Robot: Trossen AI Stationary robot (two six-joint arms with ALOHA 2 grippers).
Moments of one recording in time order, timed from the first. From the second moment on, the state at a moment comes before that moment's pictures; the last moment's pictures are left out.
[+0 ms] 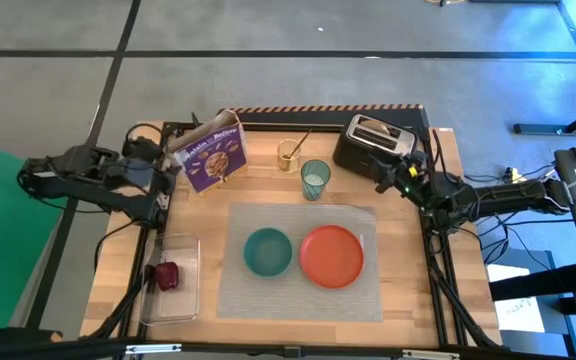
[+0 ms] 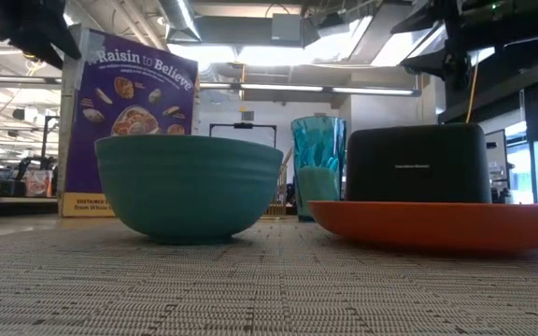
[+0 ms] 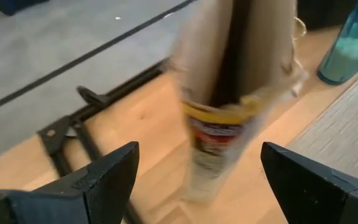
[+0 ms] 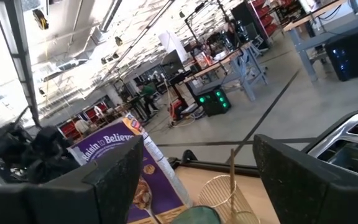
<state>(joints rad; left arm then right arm) -0.09 0.59 0.97 -1.37 -0.72 -0.78 0.03 0.69 0.34 0.53 0.72 0.47</state>
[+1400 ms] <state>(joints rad) 0.01 0.65 1.00 -0.99 -0.42 -0.18 0.01 1.23 1.20 -0.16 0.33 0.08</state>
